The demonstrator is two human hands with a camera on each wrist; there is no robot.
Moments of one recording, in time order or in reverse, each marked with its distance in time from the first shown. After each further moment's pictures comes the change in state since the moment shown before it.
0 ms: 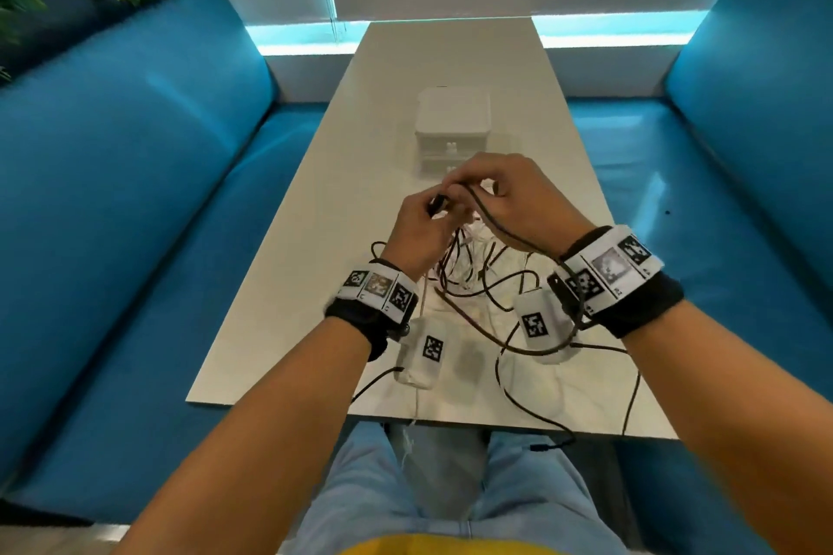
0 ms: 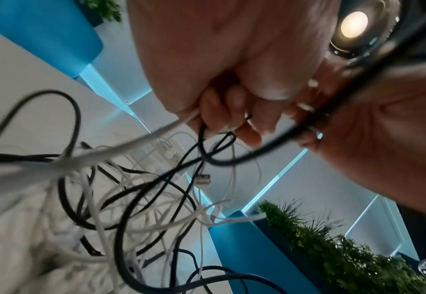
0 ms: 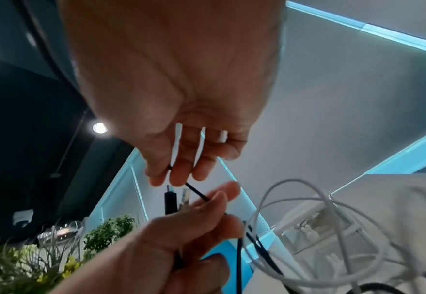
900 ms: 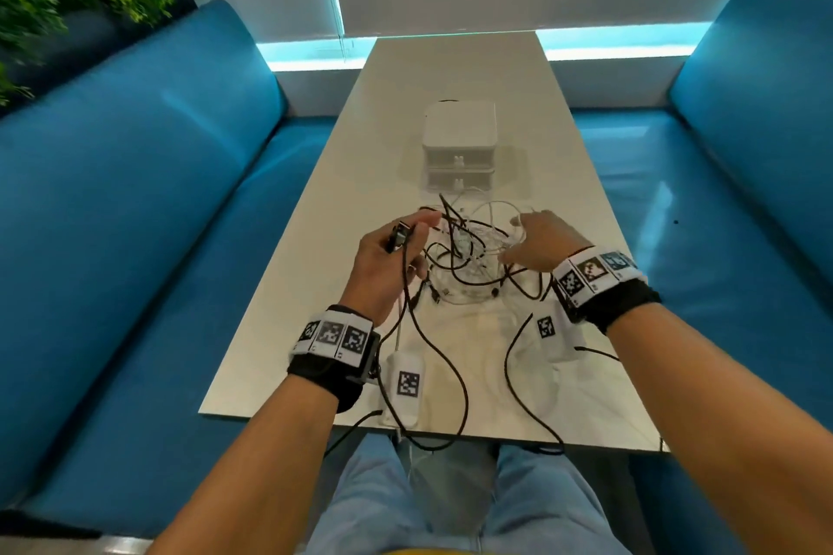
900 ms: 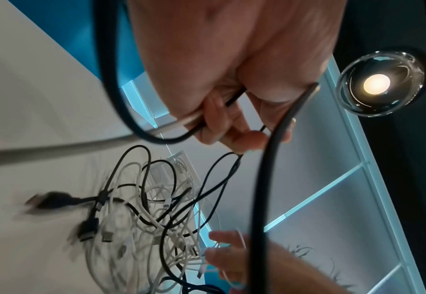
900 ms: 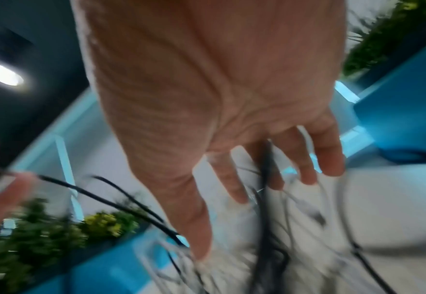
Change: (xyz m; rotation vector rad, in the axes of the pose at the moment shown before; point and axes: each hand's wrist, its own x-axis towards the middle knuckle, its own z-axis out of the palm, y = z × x) left_hand -0.032 -0.002 -0.041 -0.241 0.030 -0.114; right_hand -0.004 0.081 0.017 -0.474 -0.255 0.719
